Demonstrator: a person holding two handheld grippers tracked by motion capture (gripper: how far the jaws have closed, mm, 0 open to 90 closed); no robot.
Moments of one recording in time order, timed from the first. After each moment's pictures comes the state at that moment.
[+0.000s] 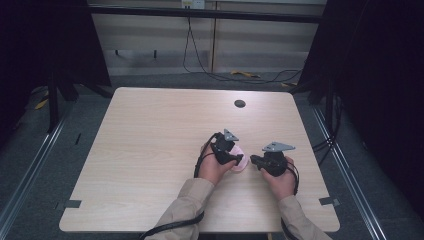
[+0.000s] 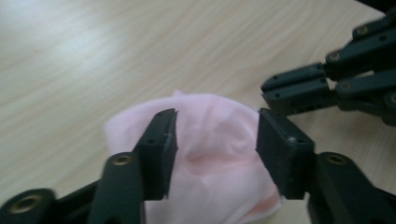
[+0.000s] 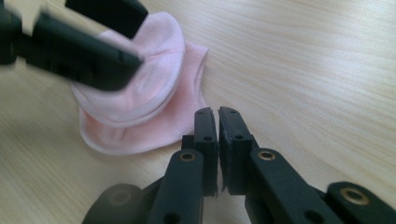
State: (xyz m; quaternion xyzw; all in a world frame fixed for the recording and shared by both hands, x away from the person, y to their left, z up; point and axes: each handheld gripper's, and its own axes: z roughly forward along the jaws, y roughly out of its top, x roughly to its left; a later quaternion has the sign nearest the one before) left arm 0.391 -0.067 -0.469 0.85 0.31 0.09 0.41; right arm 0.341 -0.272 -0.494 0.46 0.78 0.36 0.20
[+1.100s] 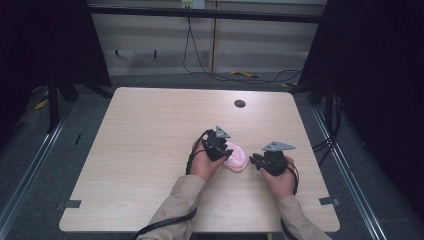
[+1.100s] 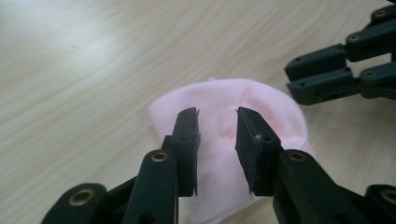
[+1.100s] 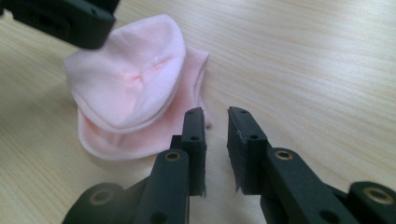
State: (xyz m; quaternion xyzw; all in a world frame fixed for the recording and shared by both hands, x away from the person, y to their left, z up) left arm 0.396 -0.055 -0.473 0.86 0.29 0.08 0.41; right arm 0.343 -0.272 -0.494 0.47 0.78 0.36 0.20
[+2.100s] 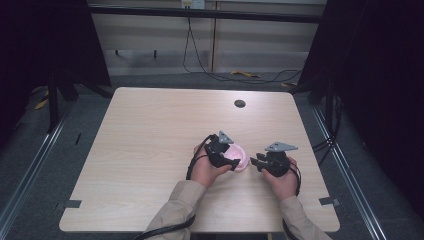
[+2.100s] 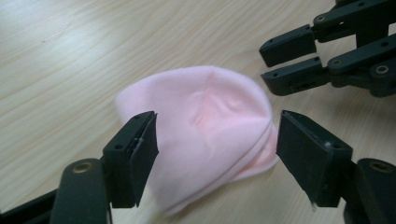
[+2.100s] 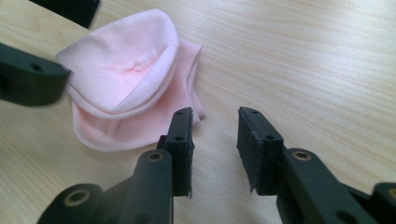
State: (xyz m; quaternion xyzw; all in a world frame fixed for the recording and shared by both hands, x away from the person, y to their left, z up) left arm 0.381 -0.049 -0.469 0.86 0.29 0.07 0.41; right arm 0.341 -0.279 -0.494 0.47 0.78 0.36 0.20
